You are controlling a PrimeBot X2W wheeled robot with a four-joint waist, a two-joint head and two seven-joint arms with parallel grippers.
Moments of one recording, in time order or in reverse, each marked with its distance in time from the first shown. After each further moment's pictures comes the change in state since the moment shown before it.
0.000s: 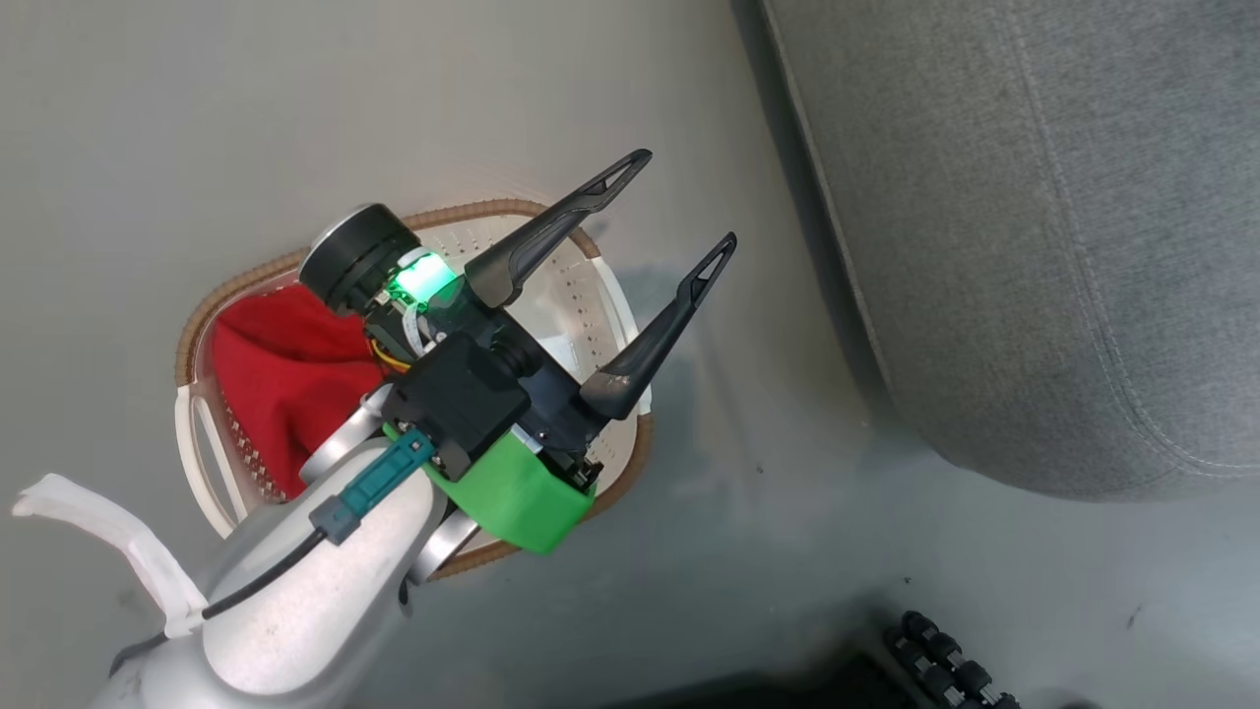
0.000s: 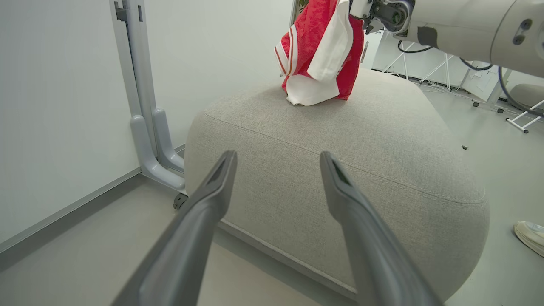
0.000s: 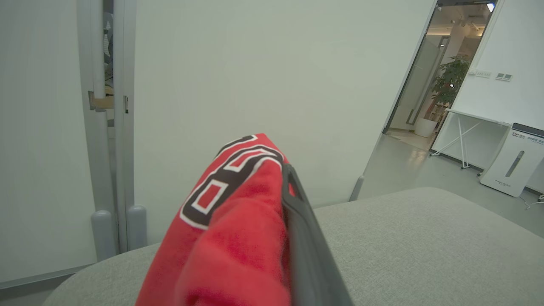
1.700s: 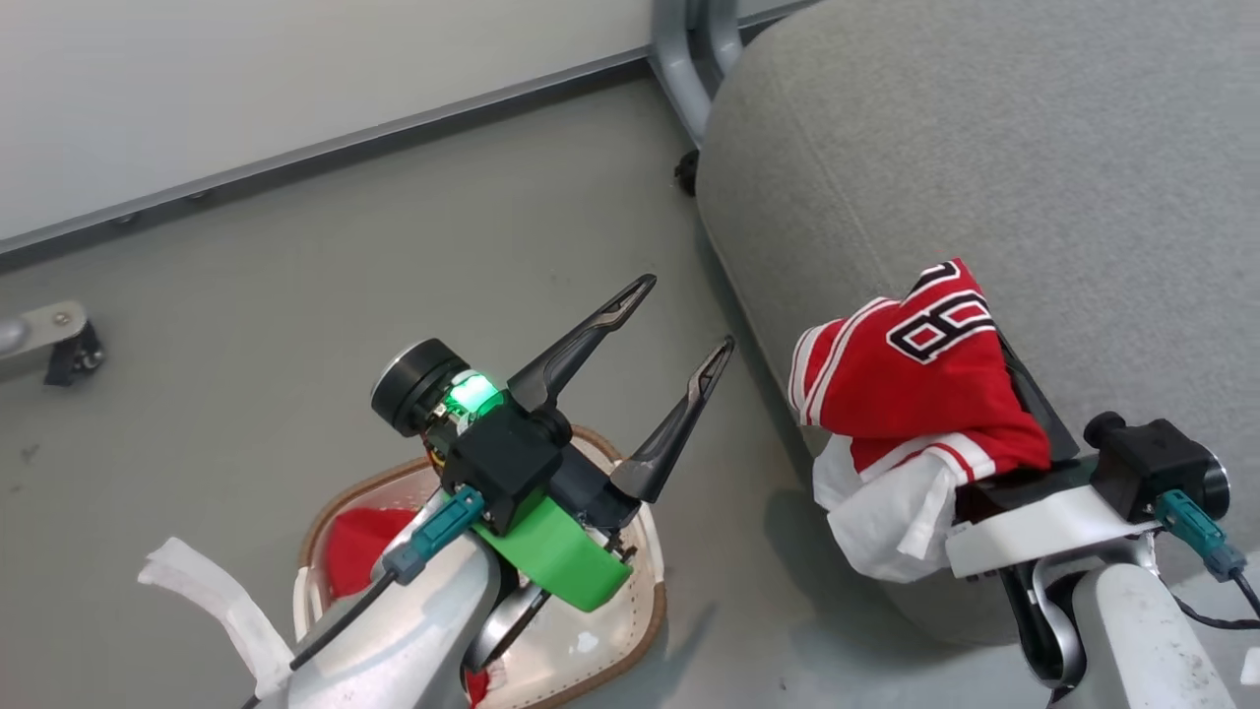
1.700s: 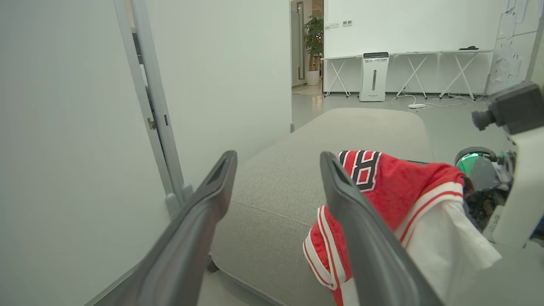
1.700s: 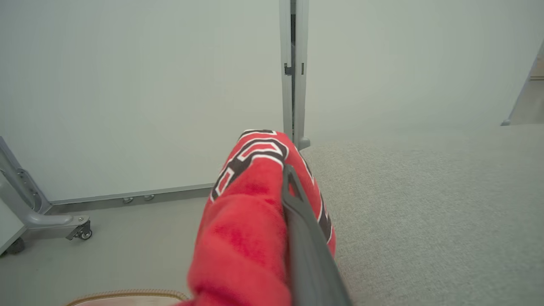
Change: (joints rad) left arm 0.182 -0.109 0.016 0.126 -0.021 0.013 -0.026; right arm 1.056 0.201 0.485 -0.444 0.252 0.000 0.001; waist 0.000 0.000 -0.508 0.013
